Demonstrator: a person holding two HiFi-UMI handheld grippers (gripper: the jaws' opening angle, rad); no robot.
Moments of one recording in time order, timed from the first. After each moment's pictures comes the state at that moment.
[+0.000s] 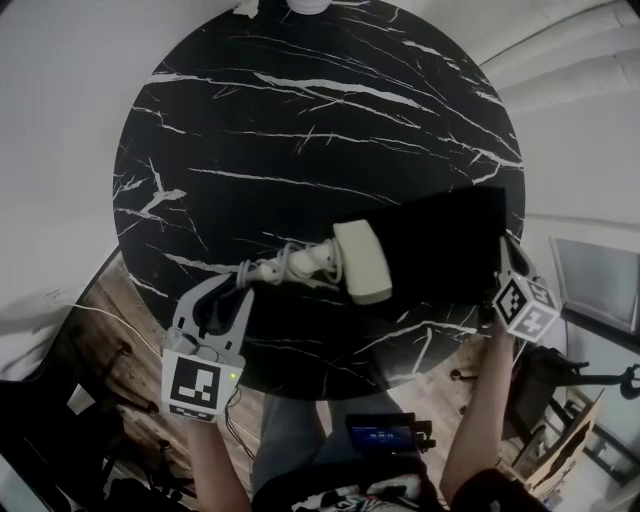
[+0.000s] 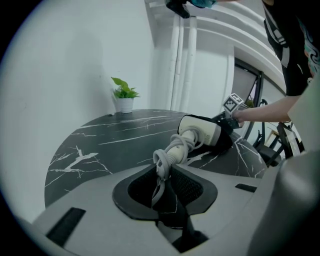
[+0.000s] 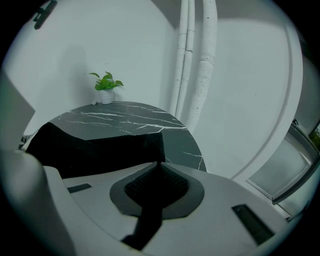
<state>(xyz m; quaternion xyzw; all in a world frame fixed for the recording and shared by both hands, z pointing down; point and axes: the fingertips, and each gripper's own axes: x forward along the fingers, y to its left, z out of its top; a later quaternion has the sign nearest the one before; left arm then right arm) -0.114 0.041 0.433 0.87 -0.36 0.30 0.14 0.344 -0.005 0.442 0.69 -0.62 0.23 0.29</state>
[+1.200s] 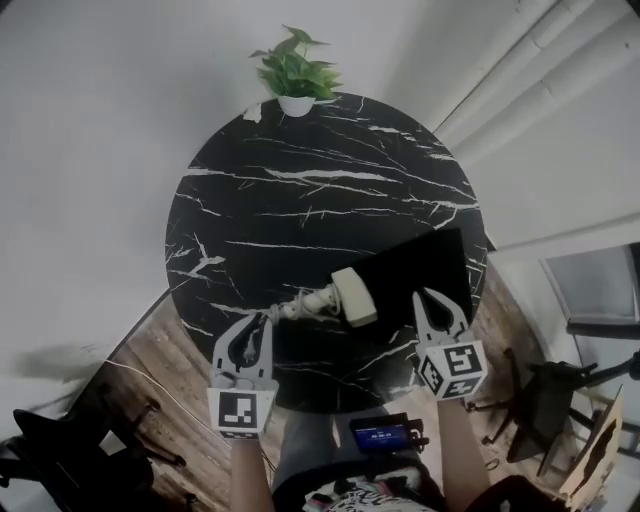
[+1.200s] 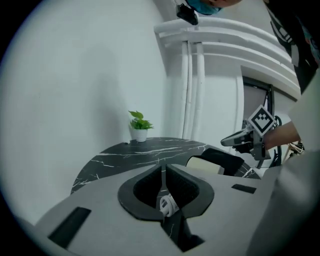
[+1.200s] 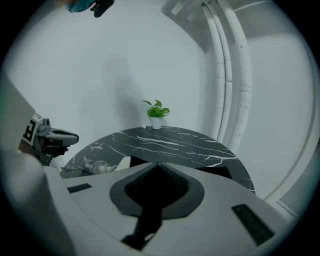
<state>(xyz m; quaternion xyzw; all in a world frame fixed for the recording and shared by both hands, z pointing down) -0.120 0.029 0.332 0.86 -0.47 0.17 0.10 0.148 0.026 0.344 0.59 -0.76 0.17 0.22</state>
